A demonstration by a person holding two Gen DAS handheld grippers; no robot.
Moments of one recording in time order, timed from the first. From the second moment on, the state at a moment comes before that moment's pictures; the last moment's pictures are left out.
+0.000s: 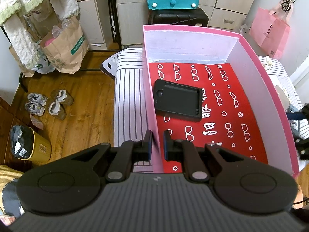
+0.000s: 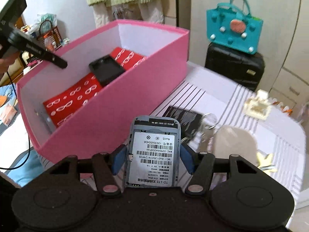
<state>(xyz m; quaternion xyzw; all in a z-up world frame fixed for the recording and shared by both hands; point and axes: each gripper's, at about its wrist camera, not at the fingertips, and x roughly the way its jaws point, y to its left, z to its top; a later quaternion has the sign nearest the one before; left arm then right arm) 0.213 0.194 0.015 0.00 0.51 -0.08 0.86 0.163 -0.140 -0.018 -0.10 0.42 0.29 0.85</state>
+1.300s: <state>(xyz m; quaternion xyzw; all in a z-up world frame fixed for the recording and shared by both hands) 0.213 0.203 0.020 -0.02 0.49 -0.09 0.87 0.228 0.086 -0.019 -0.32 0.45 0.53 0.65</state>
